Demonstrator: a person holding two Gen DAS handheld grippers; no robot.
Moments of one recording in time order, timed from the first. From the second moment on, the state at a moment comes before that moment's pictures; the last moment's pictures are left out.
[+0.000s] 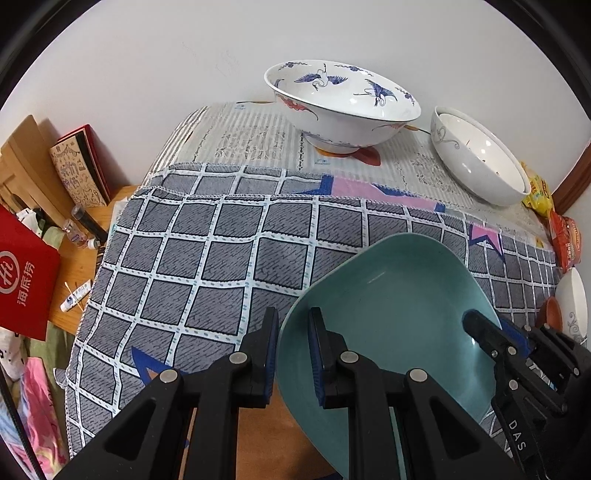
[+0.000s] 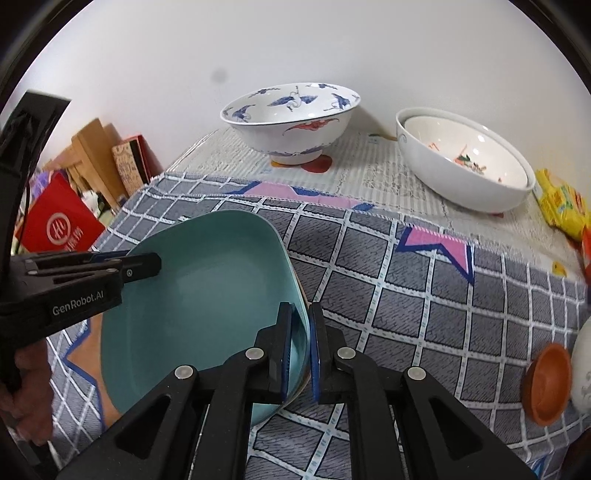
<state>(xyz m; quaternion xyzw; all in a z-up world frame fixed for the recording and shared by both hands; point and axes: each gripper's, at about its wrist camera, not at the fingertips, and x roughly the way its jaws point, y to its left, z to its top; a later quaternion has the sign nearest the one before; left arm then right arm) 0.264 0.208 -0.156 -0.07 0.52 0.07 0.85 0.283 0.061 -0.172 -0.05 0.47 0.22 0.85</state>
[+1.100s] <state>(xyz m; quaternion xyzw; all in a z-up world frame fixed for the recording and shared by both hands) 0.232 0.132 -0.114 -0.05 0.49 0.03 0.87 0.226 -0.063 -0.117 -0.01 0.43 0.14 0.89</state>
